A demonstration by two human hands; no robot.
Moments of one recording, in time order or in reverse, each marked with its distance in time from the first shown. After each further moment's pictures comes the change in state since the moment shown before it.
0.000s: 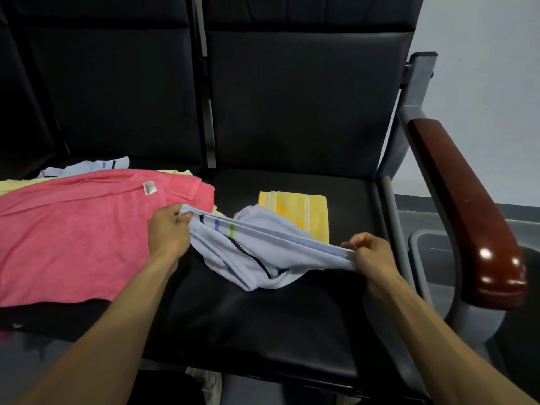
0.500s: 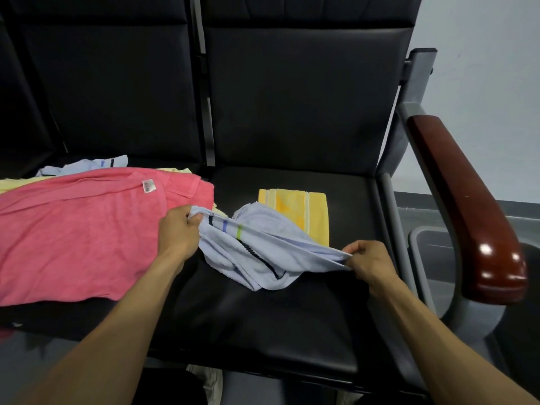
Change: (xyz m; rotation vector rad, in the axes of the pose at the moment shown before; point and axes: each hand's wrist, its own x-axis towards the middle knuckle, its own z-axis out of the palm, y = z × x) left_hand -0.010 0.009 0.005 0.107 -0.106 0.052; right_hand 0.000 0.011 -0.003 -0.295 -0.033 0.042
